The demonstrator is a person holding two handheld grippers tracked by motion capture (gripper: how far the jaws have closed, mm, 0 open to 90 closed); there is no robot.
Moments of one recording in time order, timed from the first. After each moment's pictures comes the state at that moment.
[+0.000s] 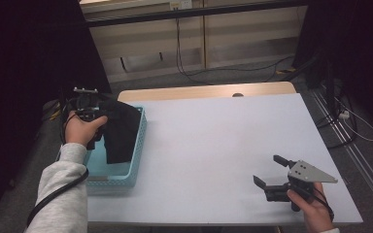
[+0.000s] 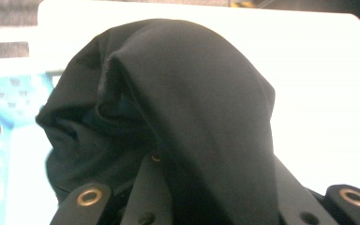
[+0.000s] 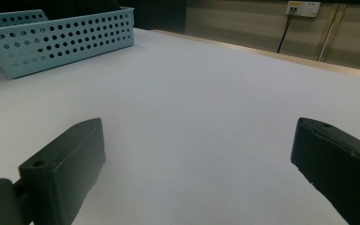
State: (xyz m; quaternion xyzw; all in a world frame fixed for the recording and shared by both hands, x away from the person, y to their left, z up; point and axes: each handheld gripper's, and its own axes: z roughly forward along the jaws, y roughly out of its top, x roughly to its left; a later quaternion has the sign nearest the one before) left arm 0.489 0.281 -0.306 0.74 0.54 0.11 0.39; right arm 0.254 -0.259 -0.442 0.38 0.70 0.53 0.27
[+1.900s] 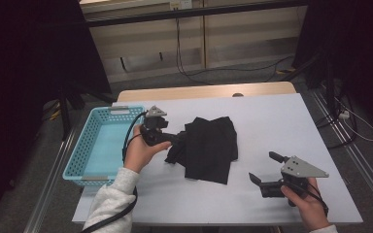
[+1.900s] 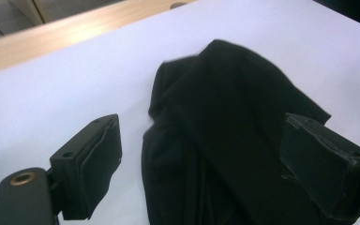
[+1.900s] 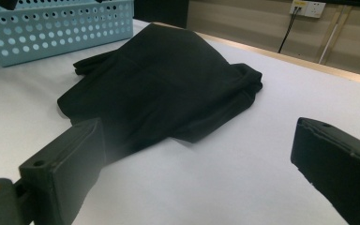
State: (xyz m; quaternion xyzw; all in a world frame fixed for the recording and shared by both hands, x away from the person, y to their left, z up) left arm 0.437 0.127 -0.376 0.83 0.35 0.11 0.43; right arm 0.269 -0.250 -0.441 0.37 0.72 0.52 0.28
